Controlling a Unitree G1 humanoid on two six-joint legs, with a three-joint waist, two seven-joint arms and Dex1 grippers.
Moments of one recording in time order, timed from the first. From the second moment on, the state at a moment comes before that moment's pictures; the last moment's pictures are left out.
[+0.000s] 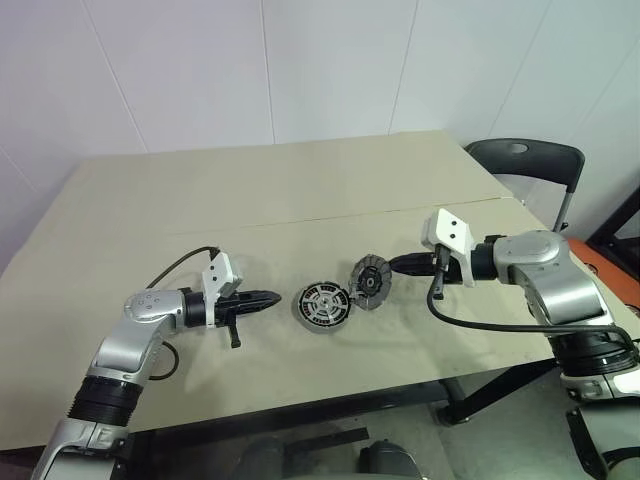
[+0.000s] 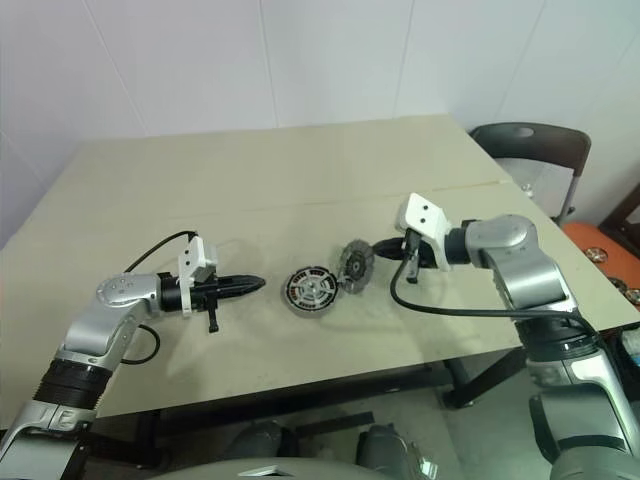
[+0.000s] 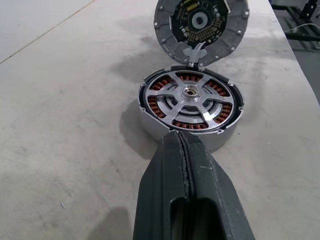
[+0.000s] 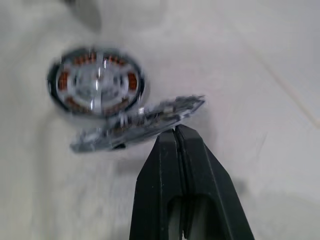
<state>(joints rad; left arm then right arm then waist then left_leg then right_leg) -0.27 0.59 -0.08 0.07 -0.35 0.26 -1.12 -0.54 -0.72 0.12 0.02 0.21 0.44 1.17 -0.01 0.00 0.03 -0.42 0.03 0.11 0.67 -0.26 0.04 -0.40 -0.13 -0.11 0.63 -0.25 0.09</state>
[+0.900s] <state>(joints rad) -0.29 0.58 -0.08 0.15 -0.33 0.21 -1.11 -0.52 -0.64 0.19 0.03 0.14 0.42 1.02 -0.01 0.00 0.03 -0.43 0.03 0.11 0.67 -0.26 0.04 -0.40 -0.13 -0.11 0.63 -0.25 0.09</state>
